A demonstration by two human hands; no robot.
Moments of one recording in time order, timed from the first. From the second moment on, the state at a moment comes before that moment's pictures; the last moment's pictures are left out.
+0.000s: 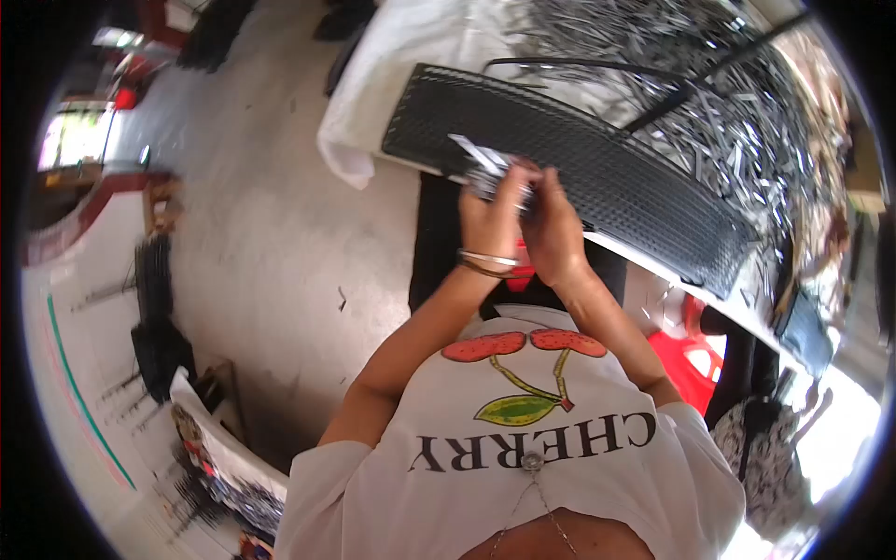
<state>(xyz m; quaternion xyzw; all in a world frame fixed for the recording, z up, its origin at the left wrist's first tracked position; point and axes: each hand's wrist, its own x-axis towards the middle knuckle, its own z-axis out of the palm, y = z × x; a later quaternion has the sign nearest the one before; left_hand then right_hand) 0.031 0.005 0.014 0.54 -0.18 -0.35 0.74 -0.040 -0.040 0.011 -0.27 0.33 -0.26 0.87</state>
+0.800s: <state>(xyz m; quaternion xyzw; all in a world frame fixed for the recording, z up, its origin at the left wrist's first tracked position) 0.221 0.049 -0.034 0.70 0.03 -0.30 0.65 -0.333 -0.132 -0.046 -0.47 0.72 -0.48 0.18</state>
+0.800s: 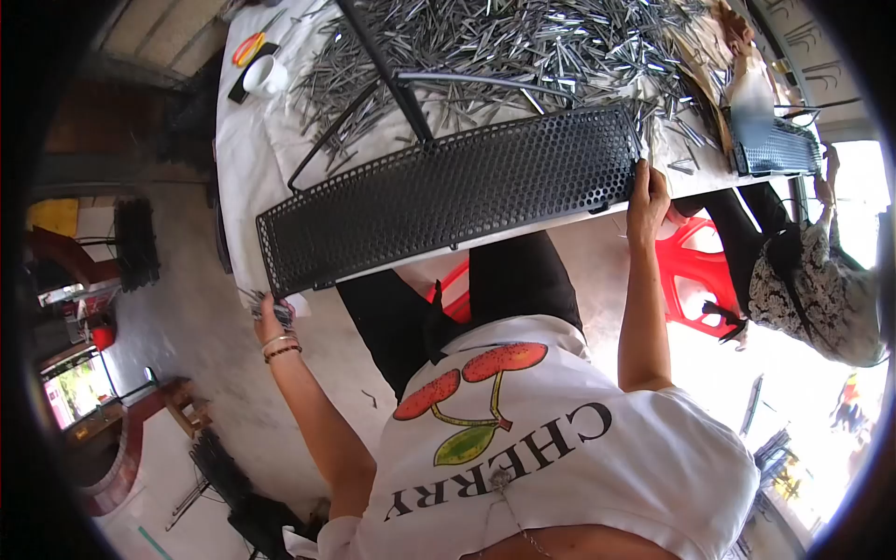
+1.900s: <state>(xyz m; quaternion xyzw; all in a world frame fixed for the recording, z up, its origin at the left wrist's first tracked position) 0.109 0.017 0.029 0.50 -0.06 -0.61 0.61 -0.312 -0.148 0.033 -0.63 0.60 -0.49 -0.06</state>
